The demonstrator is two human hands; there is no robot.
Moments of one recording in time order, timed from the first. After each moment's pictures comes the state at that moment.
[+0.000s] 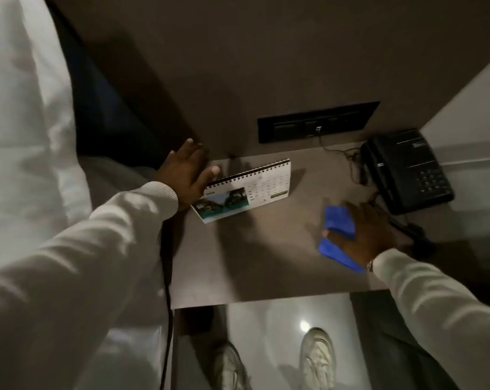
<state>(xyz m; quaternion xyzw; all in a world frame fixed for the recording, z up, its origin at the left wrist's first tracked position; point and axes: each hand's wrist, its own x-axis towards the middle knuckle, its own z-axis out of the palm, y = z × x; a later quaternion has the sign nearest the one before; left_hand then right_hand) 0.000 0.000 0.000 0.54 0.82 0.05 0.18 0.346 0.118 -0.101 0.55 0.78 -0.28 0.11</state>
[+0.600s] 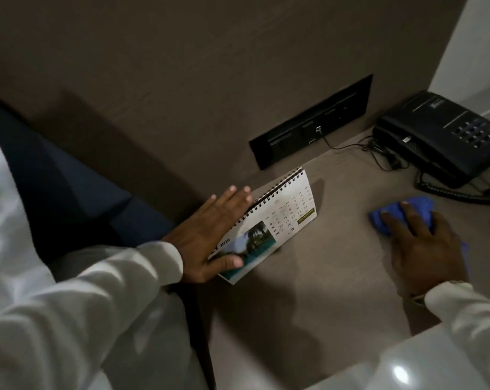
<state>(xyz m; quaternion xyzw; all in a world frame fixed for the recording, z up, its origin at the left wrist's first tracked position) -0.046 0.018 -0.057 0.86 0.50 -0.03 0.10 0.325 0.081 -0.197 0.65 0.75 -0.11 -0.08</state>
